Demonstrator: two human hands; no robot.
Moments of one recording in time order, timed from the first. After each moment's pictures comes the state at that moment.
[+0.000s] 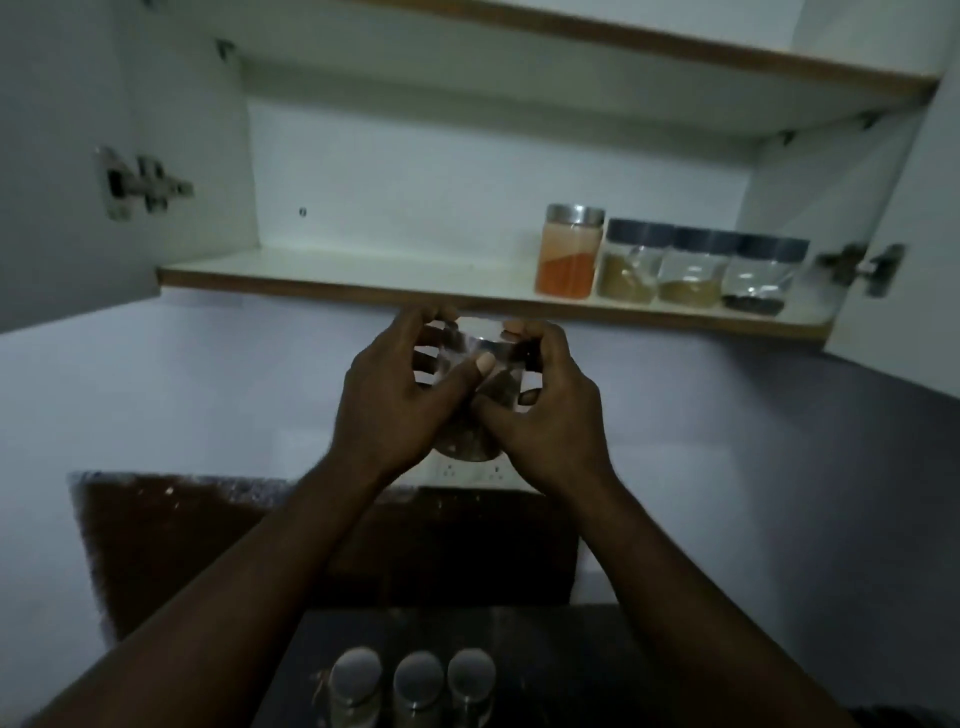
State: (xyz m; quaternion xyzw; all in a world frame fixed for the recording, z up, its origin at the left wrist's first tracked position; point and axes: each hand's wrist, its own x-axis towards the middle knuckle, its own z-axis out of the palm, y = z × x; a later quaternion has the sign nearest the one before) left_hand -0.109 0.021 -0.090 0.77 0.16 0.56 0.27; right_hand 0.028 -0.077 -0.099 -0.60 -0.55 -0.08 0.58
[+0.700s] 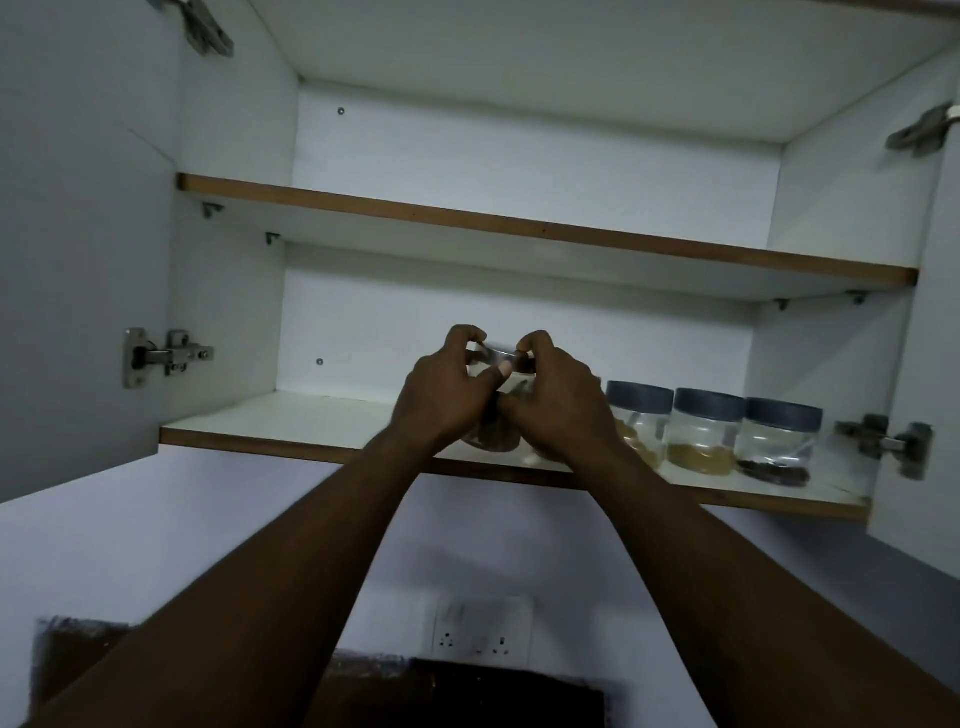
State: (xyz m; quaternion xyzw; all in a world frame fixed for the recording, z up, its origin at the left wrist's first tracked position) left_hand -0.002 0.100 0.057 0.78 0.23 0.53 0.24; right_hand 0.127 0.013 0.065 -0.67 -0.57 -0.24 0.41
